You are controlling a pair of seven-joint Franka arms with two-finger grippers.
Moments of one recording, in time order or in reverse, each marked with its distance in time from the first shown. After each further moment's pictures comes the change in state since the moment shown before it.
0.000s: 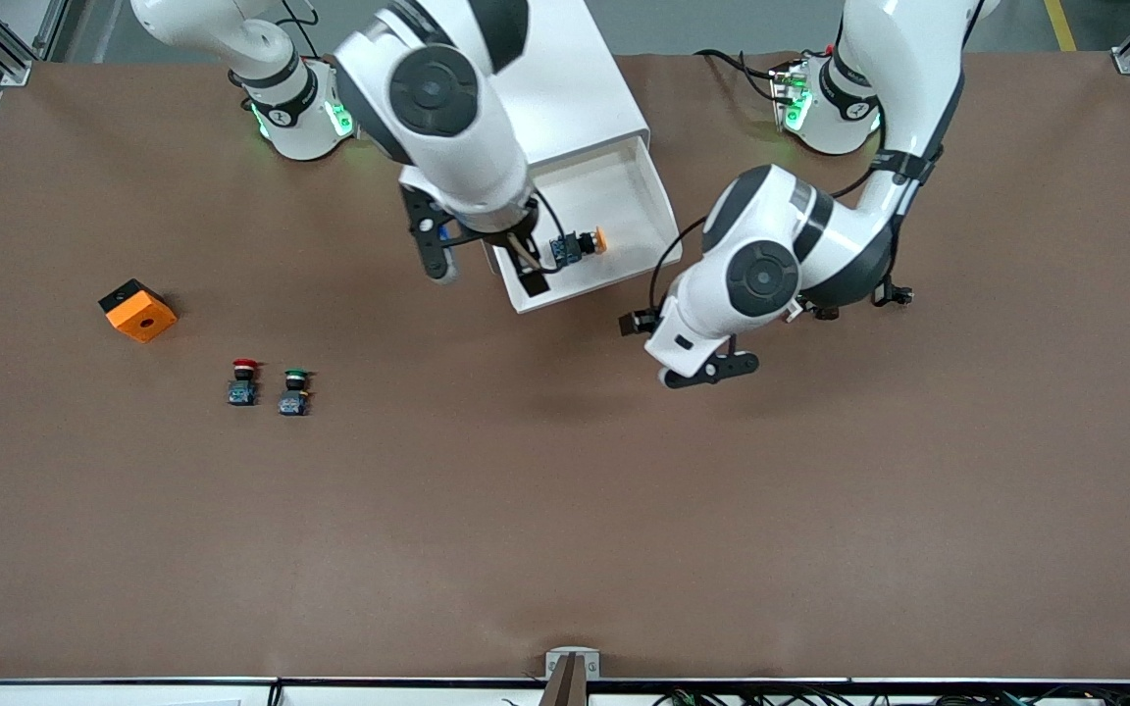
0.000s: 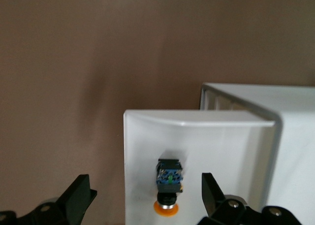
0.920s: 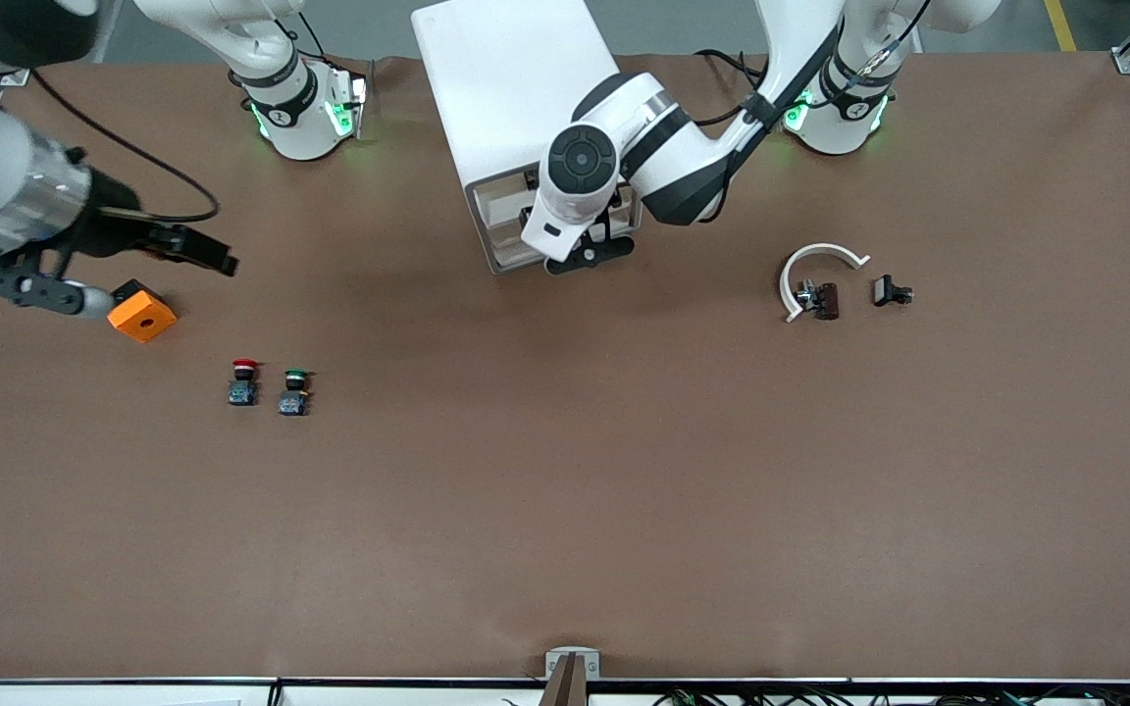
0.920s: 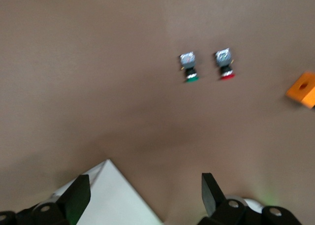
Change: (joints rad) left arm -0.142 0.001 -0.196 -0.065 0.000 -0.002 -0.390; right arm -0.582 -0.303 -0.013 -0.221 -0.018 -0.161 -1.508
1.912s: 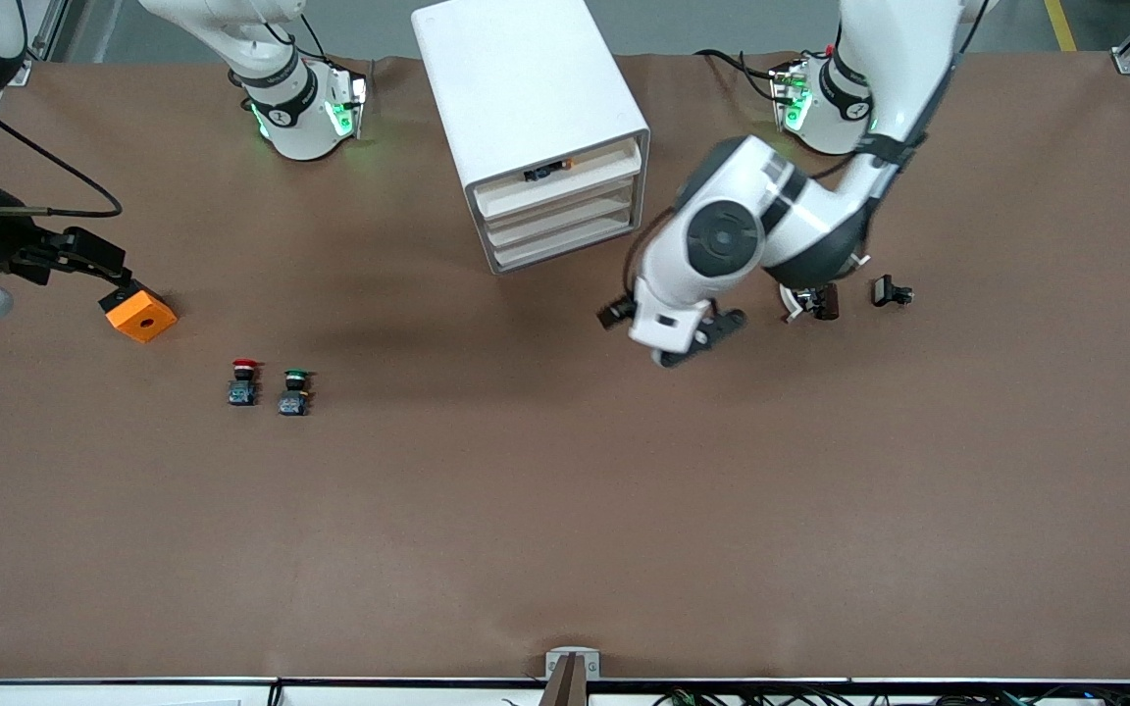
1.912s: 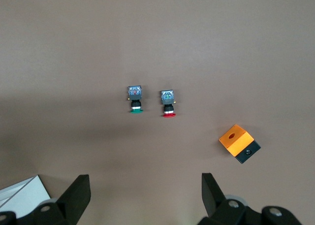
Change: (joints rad) left arm 0.315 -0.009 0.014 0.092 0.190 0.006 -0.014; right arm -0.103 -0.043 0.003 -0.052 -0.156 0.083 -0.274
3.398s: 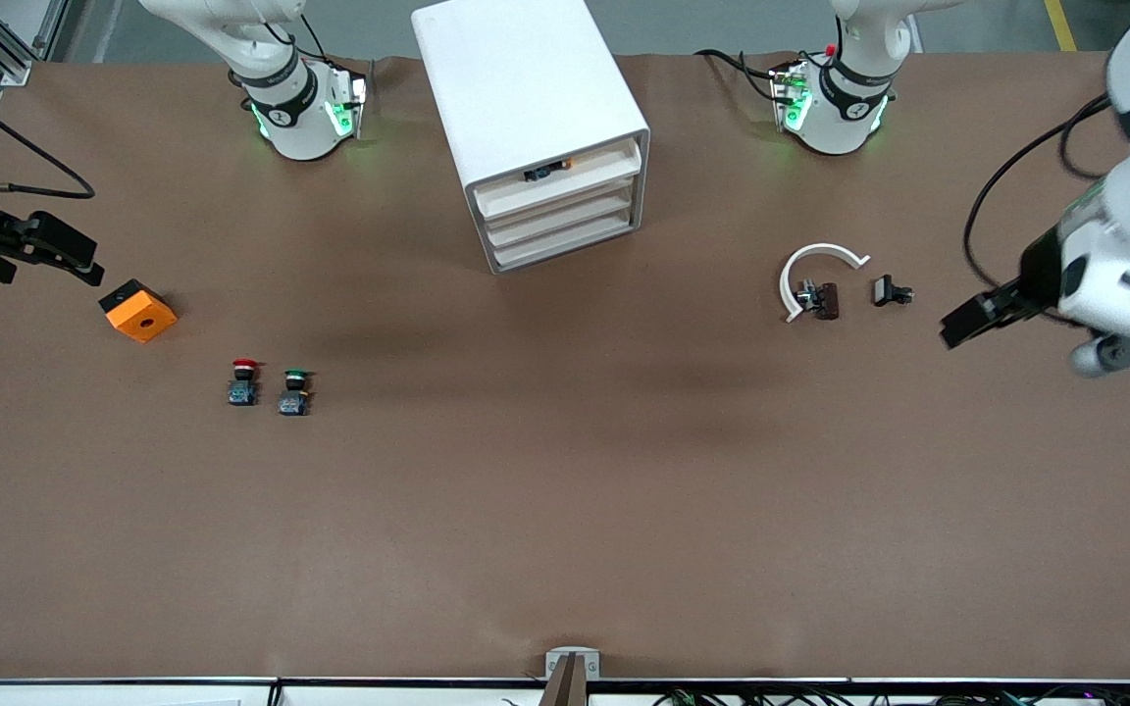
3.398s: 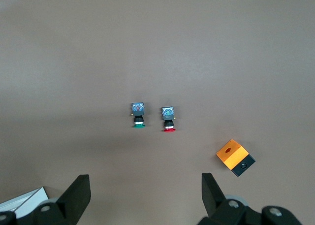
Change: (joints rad) left arm 0.484 -0.324 0.004 0.148 0.082 -0.350 0.735; right arm -0.001 -0.003 0.005 0.074 -0.003 0.003 -0.002
